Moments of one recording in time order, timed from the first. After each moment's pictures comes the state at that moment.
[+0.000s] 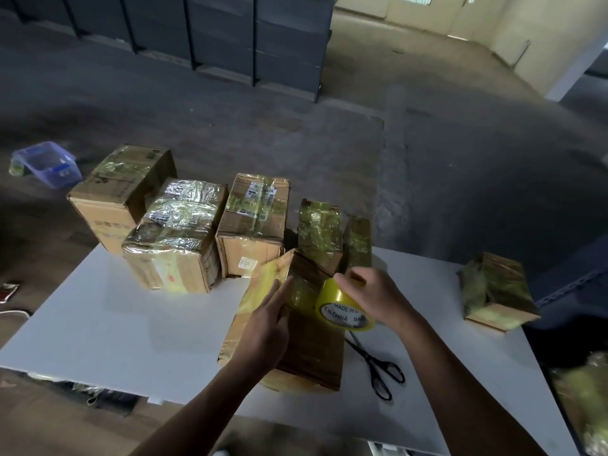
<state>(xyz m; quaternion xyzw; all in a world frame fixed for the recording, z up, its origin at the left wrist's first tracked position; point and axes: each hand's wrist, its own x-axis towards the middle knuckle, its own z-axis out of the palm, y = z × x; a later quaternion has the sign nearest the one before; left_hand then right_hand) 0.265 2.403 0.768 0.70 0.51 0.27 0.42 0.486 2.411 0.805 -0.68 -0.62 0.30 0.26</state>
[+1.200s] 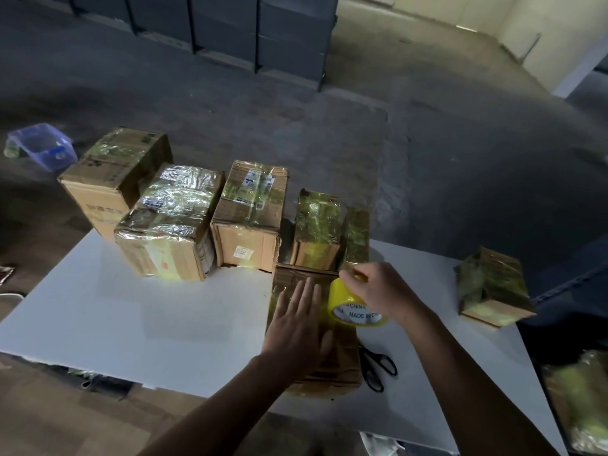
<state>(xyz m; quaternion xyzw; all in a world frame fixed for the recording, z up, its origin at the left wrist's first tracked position) 0.312 2.388 0.735 0.88 0.45 0.07 0.13 0.501 2.406 0.811 -0.69 -0.66 0.21 0.19</state>
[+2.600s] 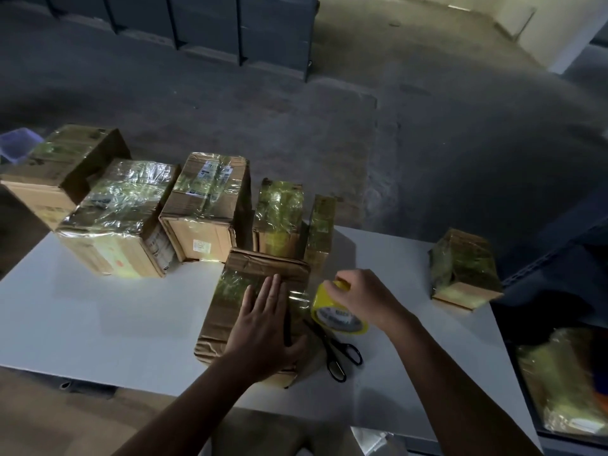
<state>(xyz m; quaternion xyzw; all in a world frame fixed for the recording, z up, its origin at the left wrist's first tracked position) 0.354 2.374 0.722 0.88 0.47 0.00 0.07 0.570 2.376 0.778 -0.69 -0.66 0.25 0.16</state>
